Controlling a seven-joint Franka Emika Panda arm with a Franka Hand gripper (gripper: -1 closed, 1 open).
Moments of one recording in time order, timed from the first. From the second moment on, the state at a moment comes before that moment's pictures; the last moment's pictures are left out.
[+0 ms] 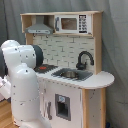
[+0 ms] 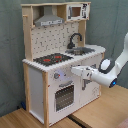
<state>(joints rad) -1.55 0.03 2.62 -2.42 -2.07 1.86 0.34</state>
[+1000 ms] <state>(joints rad) -1.42 0.09 2.62 -2.39 -2.00 1.57 0.37</state>
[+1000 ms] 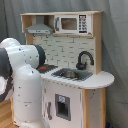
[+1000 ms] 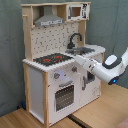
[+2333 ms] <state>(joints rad) -1.36 0.10 2.62 -2.17 -1.73 1.42 0.52</state>
